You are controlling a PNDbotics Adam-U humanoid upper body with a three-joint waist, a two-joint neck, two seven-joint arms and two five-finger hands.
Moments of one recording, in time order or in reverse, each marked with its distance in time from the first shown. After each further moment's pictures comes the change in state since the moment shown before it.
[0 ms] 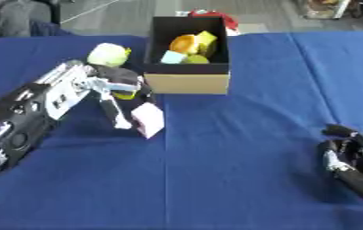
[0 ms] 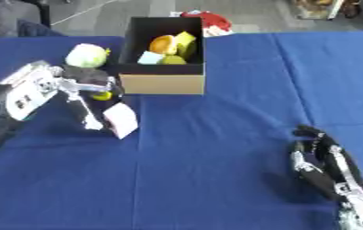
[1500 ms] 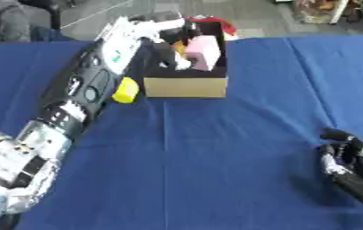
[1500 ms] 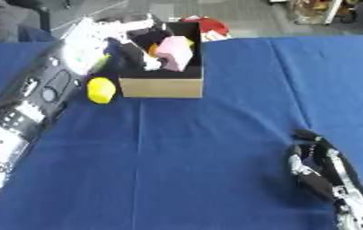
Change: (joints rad) left arm -0.303 -0.389 0.321 0.387 -0.289 0.255 0.177; right arm 0.001 0.003 0.010 0.011 -0.006 0.002 0.011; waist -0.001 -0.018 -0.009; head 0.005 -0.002
